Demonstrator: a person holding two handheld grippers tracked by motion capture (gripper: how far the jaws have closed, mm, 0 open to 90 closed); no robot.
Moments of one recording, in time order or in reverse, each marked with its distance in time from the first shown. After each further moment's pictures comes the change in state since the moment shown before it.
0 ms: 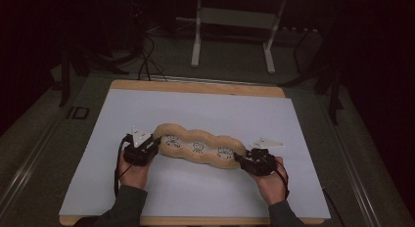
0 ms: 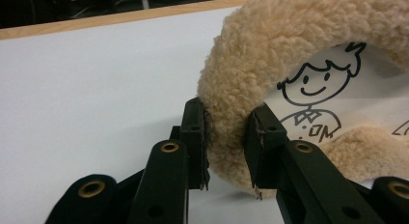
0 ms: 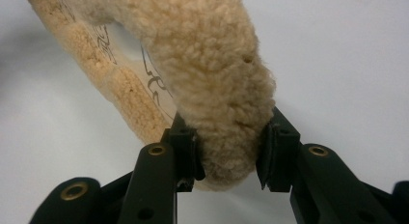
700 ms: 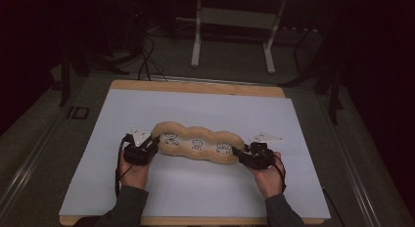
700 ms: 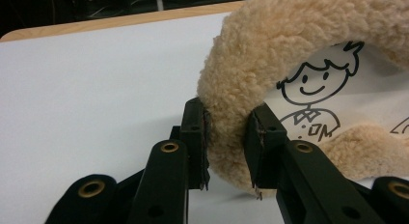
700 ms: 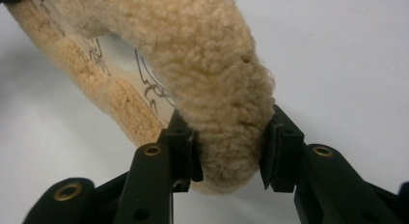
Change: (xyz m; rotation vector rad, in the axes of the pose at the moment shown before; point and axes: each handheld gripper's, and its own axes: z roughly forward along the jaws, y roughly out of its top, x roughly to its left) left arm -0.002 0.001 0.000 0.000 0.044 -0.018; right arm -0.010 0.008 0.013 -0.030 0.009 0.037
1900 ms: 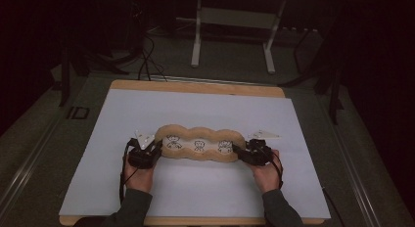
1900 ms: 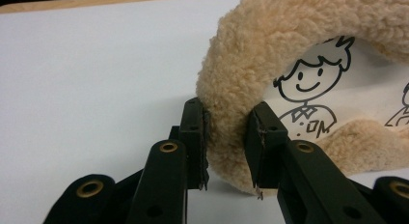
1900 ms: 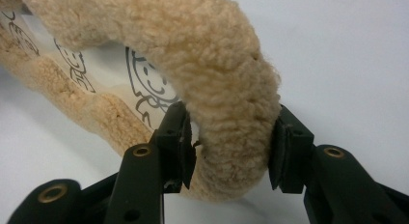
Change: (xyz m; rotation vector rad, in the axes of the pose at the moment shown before) left arm -0.011 -0.013 0.008 0.040 0.018 -0.037; right arm -0.012 -0.002 0.019 0.005 -0.046 0.016
